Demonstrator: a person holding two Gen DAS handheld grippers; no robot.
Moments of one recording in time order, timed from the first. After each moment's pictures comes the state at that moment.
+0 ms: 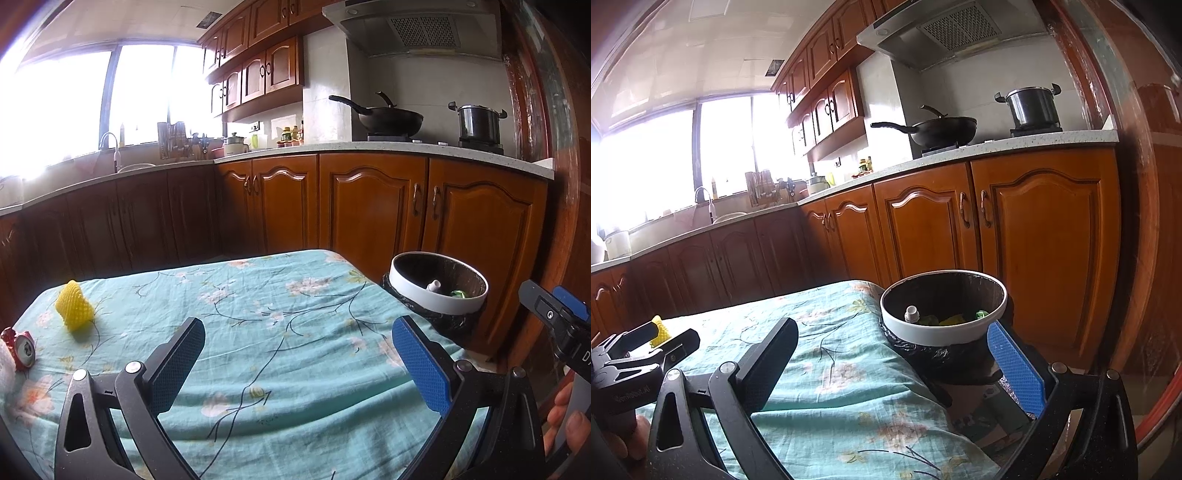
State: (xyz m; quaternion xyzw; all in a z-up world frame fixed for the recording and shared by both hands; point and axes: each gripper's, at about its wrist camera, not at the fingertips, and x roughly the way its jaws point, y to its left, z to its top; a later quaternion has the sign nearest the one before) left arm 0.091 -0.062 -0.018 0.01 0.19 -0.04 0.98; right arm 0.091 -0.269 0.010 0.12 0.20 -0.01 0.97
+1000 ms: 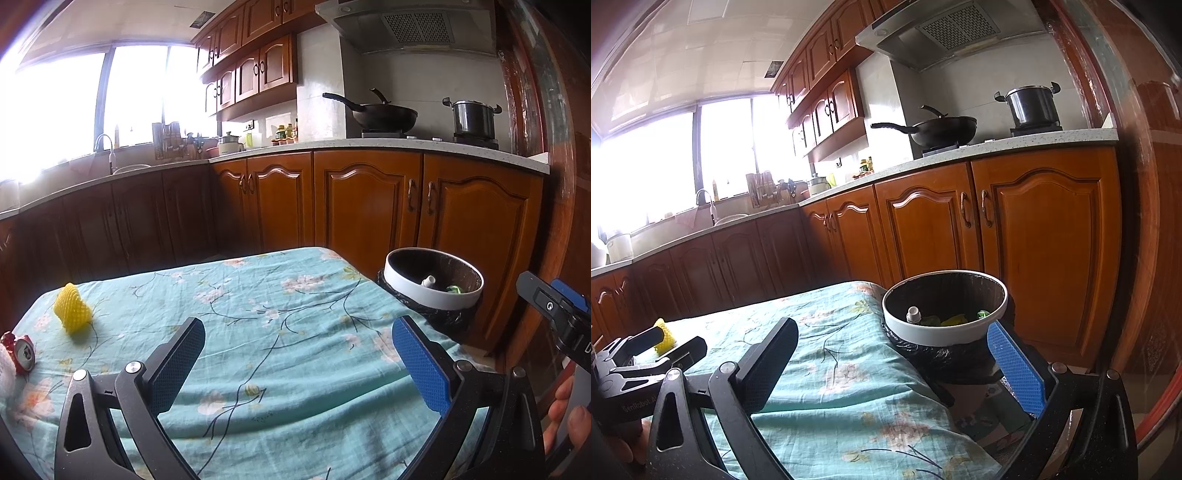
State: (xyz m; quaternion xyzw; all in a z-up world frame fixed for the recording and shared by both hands) left arm 0.089 -0.061 -0.015 0.02 0.19 -0.05 0.98; right arm 0.092 -0.270 0.013 0.13 0.20 0.00 0.97
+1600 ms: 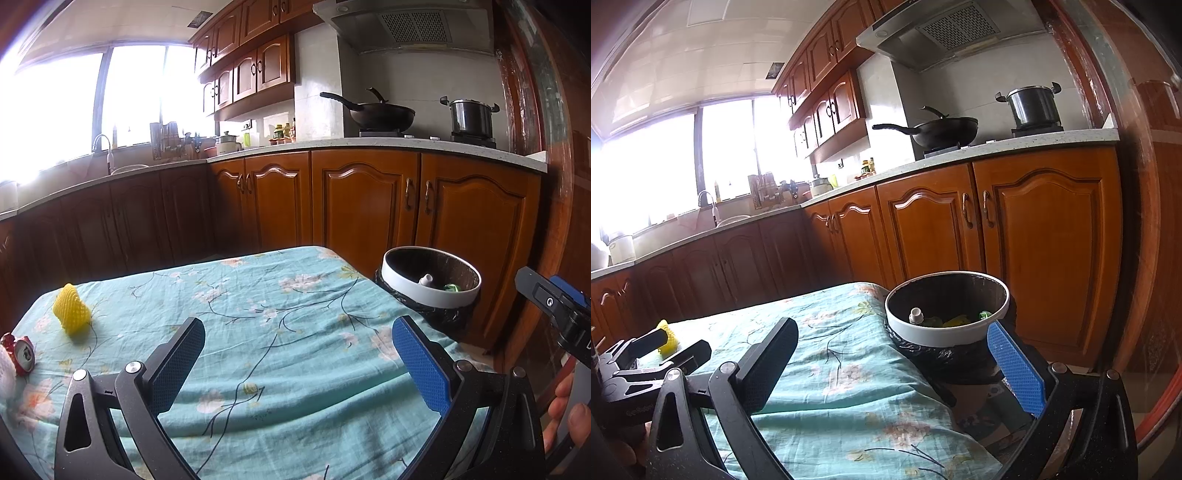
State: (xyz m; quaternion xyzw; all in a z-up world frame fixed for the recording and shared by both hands) left arm 0.088 -0.061 -0.014 0.02 0.20 -0.06 0.98; right arm 0.090 -0.270 0.017 0.13 0.20 0.00 0.97
